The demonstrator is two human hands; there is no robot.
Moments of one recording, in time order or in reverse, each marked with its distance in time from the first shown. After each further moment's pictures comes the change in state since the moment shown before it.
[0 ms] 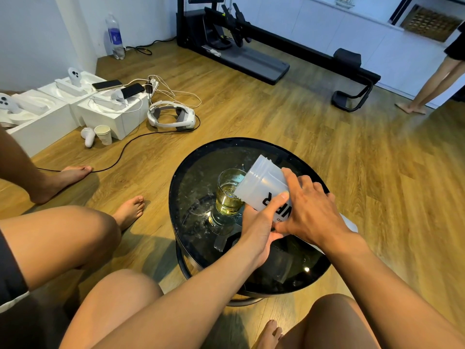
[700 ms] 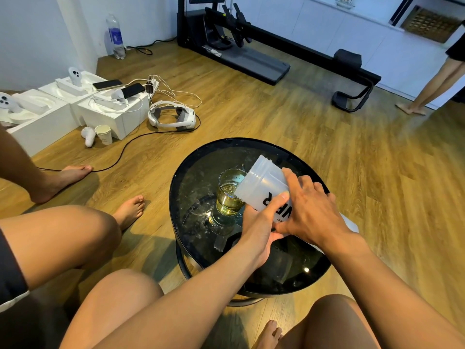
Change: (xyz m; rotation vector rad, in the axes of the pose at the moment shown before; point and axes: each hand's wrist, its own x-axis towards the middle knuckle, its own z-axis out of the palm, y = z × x) left_hand 0.001 -0.001 -0.001 -0.004 -0.016 0.003; right_hand 0.000 0.000 0.000 -0.023 0.003 -0.002
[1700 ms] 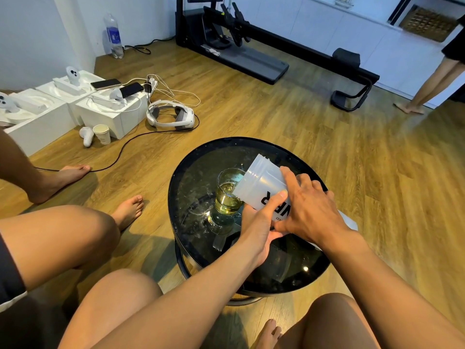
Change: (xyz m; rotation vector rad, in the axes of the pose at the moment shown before) left_hand 0.000 0.000 0.001 0.003 0.017 -0.003; right_hand 0.002 -0.001 -0.001 0.001 -0.004 0.000
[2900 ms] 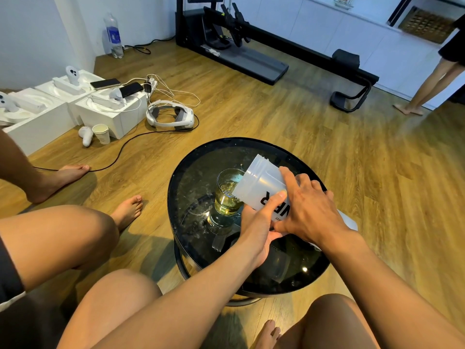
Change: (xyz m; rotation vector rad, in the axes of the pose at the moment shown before) left_hand 0.002 -0.001 -0.002 -0.014 -0.005 -0.004; right_hand 0.000 -0.001 -0.001 -0.015 0.001 -0.003
